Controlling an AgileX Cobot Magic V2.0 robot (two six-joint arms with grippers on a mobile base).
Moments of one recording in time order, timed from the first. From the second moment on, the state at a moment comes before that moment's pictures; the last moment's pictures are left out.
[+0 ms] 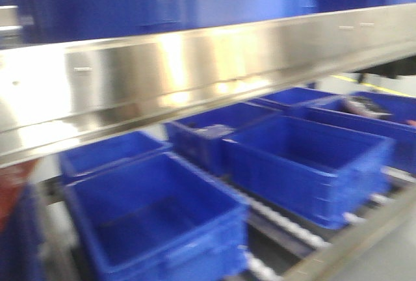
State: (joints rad) left arm -0.55 1.50 -1.96 0.52 1.17 -0.60; right arm 0.49 1.52 -1.99 -0.44 1.23 0.52
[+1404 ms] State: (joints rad) left arm -0.55 1.50 -1.96 0.51 1.16 -0.60; right arm 0.49 1.52 -1.99 -0.47 1.22 0.53
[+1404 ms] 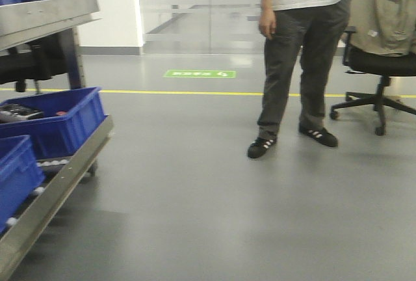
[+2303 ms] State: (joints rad) left arm -0.55 1.50 -1.96 0.51 1.16 -0.60; right arm 0.50 1.52 -1.99 -0.48 1.20 0.54
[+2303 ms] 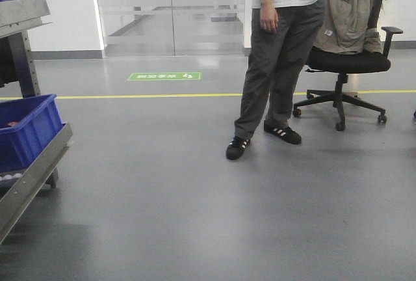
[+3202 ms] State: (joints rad) left arm -0.55 1.50 -1.96 0.52 1.16 -0.60; right arm 0.50 1.52 -1.99 -0.48 1.20 0.54
